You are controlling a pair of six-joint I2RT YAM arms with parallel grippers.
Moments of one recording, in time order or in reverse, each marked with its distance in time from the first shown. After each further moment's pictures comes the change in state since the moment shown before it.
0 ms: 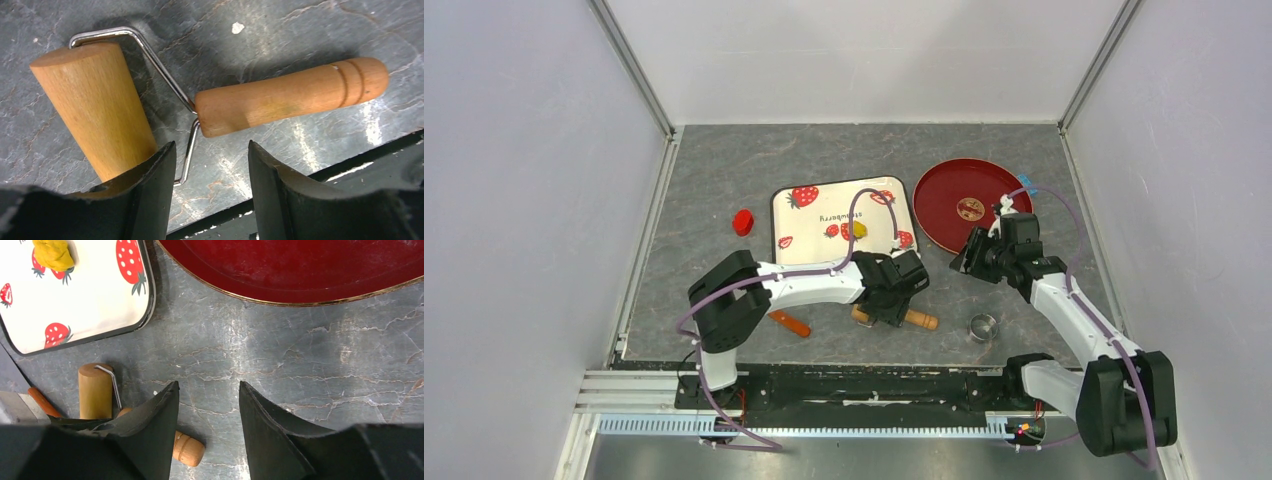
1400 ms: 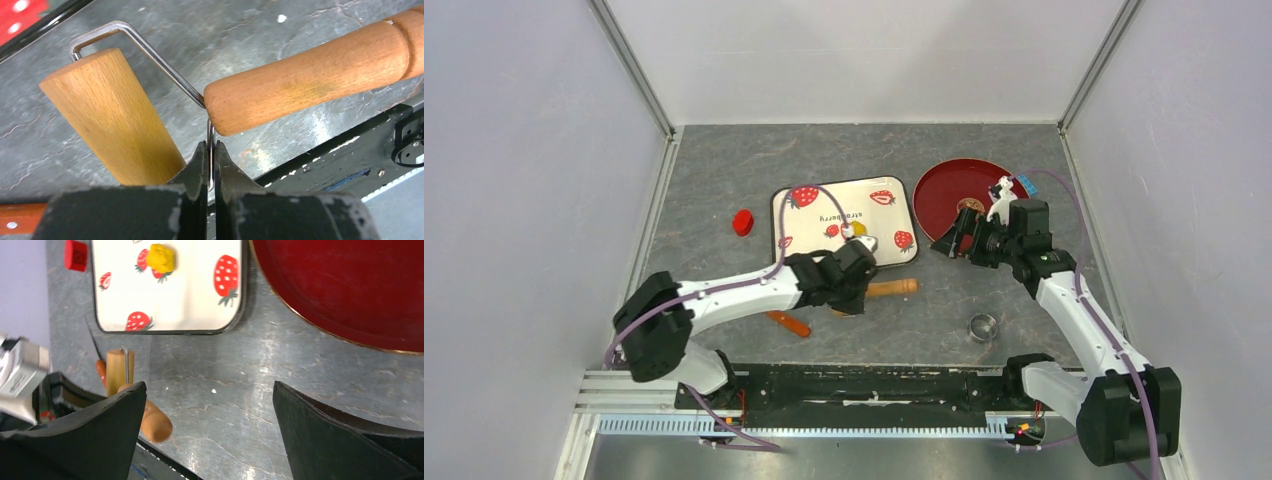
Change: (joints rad) left arm 0.097 -0.329 -0.285 0.132 0.021 -0.005; right arm -0.014 -0.040 0.095 0.002 -0.193 -0.027
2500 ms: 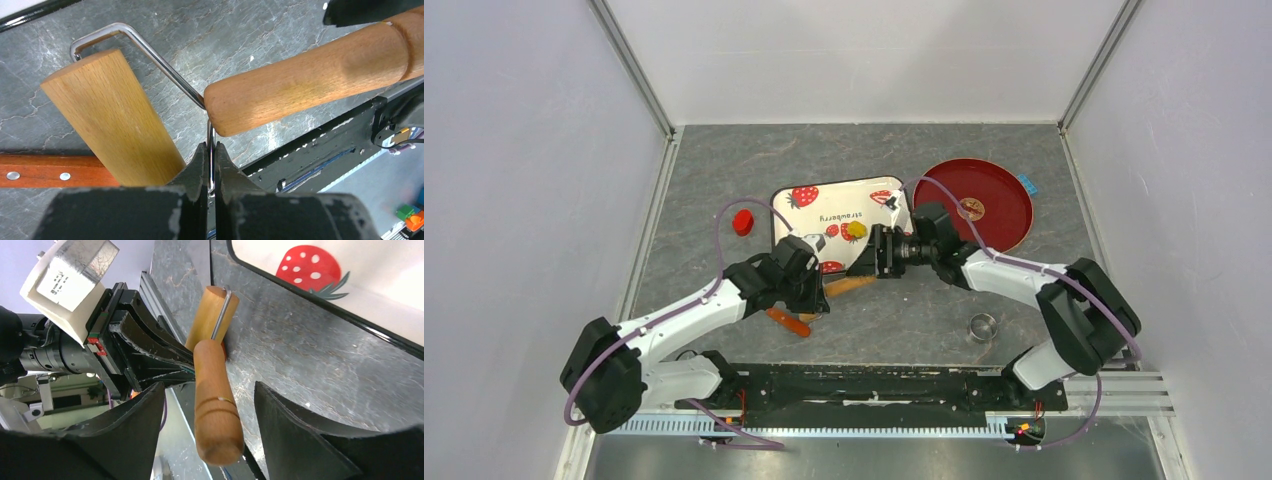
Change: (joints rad) left arm 0.293 -0.369 -0.303 0.018 0.222 0.021; right arm 0.488 0.447 0.042 0.595 -0.252 0.338
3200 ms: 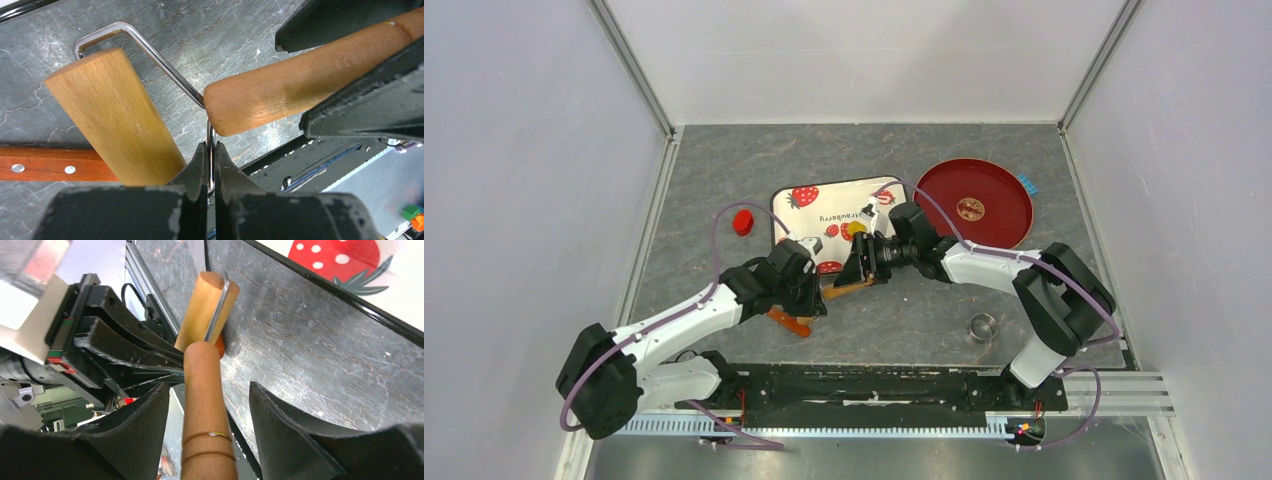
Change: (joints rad) left arm 0.000 -0.028 -0.034 0.001 0.000 0.006; right arm 0.085 0.149 0.124 -0.085 -0.021 -0.037
